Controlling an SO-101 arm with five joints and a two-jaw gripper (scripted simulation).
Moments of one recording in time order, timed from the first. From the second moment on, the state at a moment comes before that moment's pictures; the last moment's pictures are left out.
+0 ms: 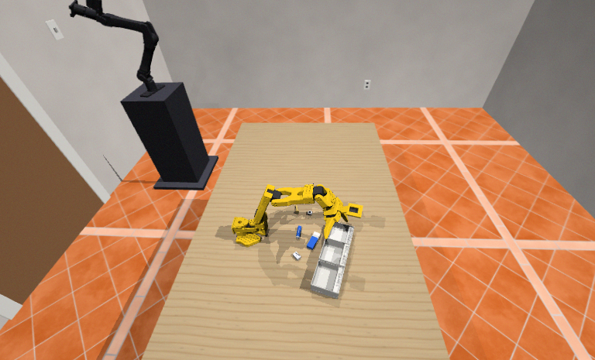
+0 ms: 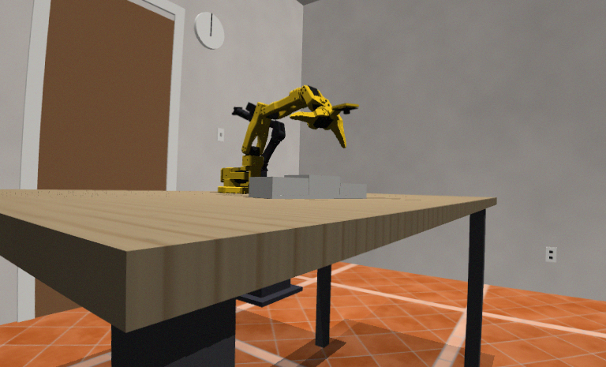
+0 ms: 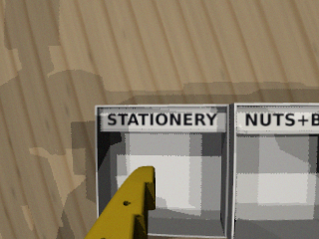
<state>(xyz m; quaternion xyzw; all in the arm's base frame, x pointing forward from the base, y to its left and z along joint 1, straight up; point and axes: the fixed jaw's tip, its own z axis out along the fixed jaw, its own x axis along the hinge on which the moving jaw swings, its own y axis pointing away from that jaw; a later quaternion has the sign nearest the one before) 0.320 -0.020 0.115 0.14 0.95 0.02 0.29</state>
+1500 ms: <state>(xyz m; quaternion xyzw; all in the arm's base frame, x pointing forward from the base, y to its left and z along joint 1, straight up) 0.320 -0.020 0.115 0.14 0.95 0.02 0.29</state>
